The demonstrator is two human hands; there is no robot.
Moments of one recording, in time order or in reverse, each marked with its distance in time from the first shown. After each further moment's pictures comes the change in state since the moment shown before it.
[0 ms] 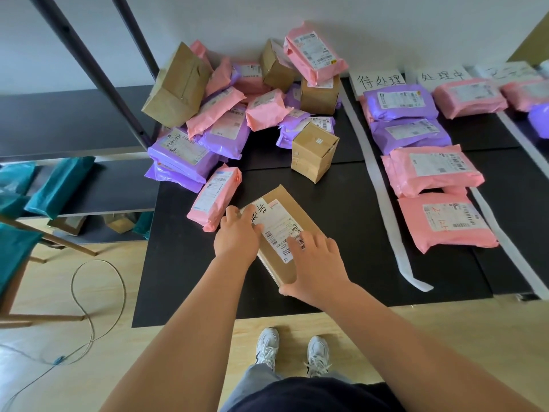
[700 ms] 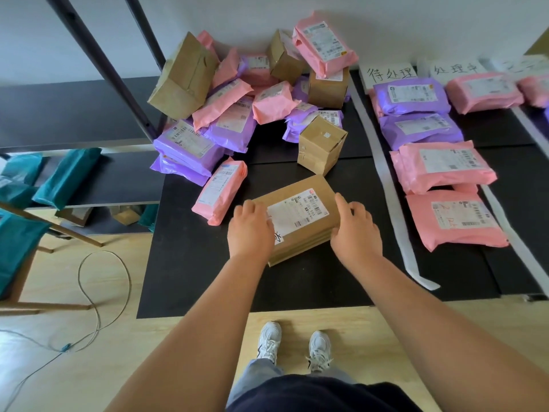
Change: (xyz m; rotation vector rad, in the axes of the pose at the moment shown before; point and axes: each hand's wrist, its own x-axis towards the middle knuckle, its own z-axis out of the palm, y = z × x) left_hand -0.012 0.011 0.005 -0.028 0.206 0.102; right_hand 0.030 0.055 -0.011 0.273 0.166 0.355
